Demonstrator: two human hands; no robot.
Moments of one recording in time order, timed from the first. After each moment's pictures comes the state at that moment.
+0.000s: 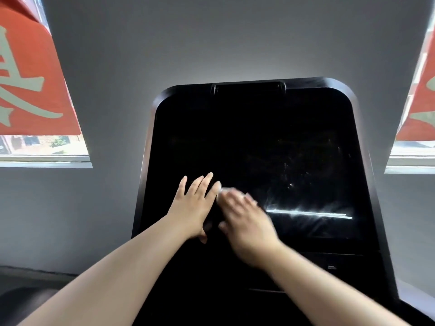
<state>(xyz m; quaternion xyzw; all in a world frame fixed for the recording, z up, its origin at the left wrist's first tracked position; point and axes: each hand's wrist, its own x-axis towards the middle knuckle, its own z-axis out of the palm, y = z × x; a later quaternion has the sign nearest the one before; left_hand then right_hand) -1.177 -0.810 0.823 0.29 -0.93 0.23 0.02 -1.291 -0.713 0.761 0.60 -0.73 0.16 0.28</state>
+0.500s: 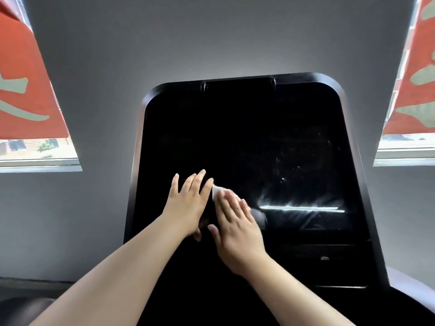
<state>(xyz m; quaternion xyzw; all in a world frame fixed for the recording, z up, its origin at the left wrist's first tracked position) -1.180 -0.805 0.822 0.32 -0.91 0.25 0.01 -1.273 -0.718 0.737 0.53 -0.78 0.20 0.28</state>
